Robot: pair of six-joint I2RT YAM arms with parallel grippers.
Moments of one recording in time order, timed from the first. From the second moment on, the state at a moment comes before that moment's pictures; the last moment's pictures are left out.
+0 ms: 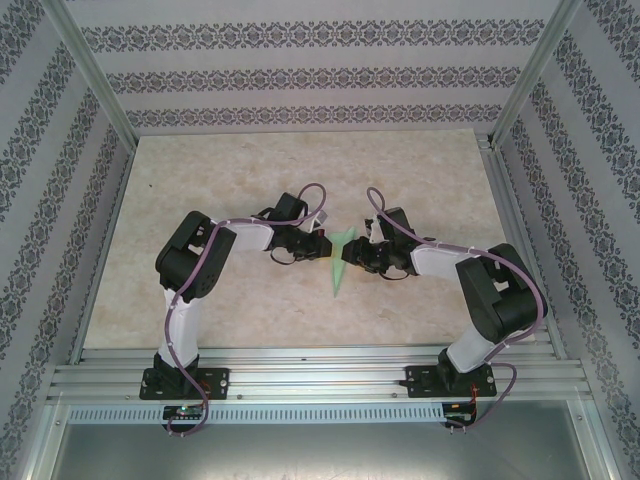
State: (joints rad) left arm -0.54 2.09 1.20 -0.07 0.75 -0.61; right arm 0.41 1.63 0.72 -0.01 -0.52 0.68
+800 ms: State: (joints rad) left arm -0.53 2.09 1.19 -0.07 0.74 -0.61; right arm 0.46 1.65 0.72 0.02 -0.52 0.71
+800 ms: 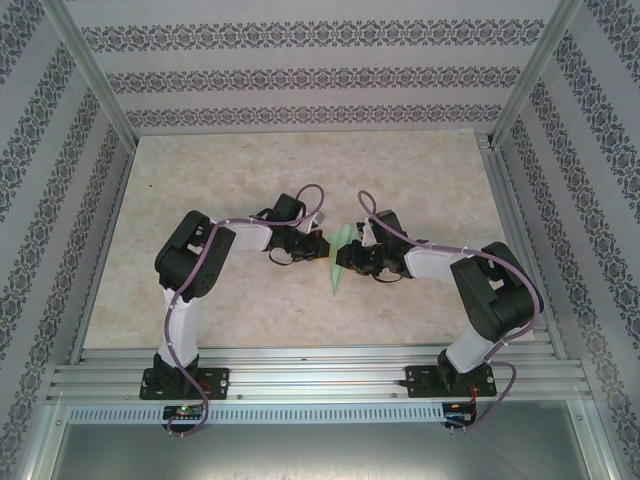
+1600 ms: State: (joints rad) left arm -0.53 2.09 1.19 -0.07 0.74 -0.61; right arm 0.49 1.68 0.75 0.05 -0.50 0.72
